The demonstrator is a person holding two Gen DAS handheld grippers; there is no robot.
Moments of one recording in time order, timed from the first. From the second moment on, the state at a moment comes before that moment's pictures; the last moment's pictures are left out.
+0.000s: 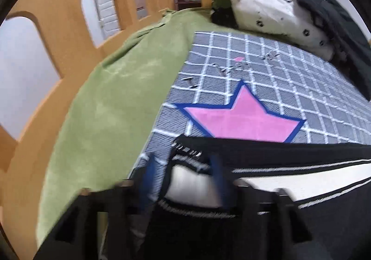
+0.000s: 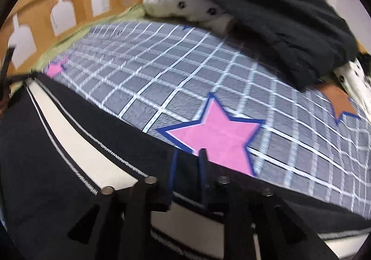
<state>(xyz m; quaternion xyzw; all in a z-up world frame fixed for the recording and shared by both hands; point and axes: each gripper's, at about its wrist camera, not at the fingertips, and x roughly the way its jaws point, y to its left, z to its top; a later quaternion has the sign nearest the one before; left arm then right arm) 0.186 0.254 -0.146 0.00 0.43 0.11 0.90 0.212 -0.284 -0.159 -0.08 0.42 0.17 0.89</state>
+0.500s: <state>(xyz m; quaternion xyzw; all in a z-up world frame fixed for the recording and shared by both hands) 0.158 0.227 -0.133 -0.05 0.41 0.07 0.91 0.207 -0.400 -0.159 -0.12 0.47 0.15 0.86</state>
